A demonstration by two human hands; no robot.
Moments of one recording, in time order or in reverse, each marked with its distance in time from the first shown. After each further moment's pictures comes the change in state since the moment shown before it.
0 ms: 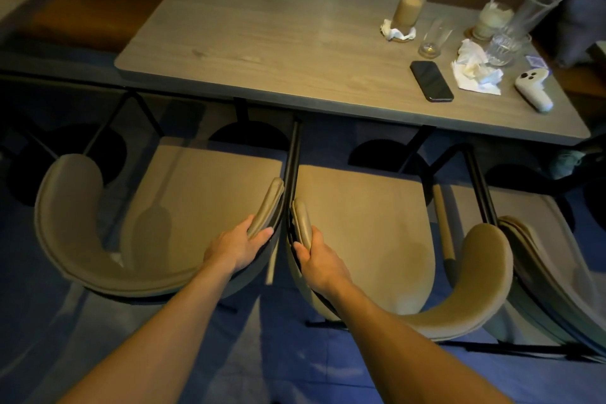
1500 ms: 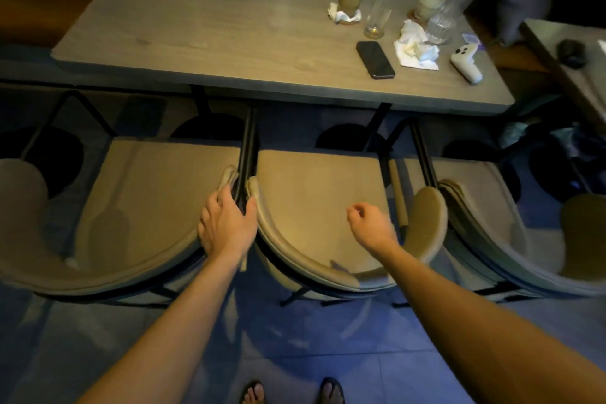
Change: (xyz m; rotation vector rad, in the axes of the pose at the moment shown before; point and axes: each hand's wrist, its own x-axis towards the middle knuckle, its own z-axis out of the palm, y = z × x) left_hand -0.064 0.075 0.037 -0.099 0.416 0.036; right_hand -0.037 0.101 -0.122 0.104 0.297 0.111
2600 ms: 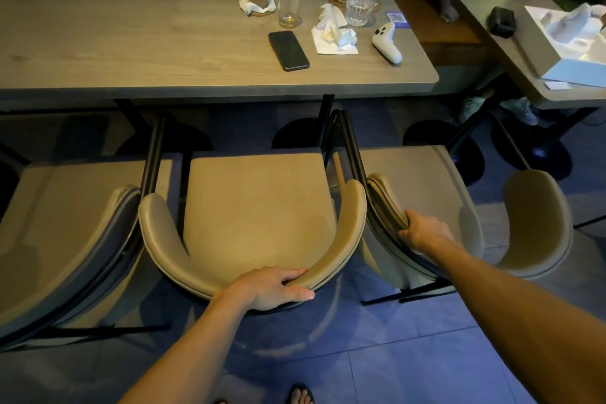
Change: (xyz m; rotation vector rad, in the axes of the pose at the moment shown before) left_hand -0.092 0.119 0.129 0.222 -1.109 0.403; right_hand 0.070 0.206 -0.167 -0.563 -0.044 0.226
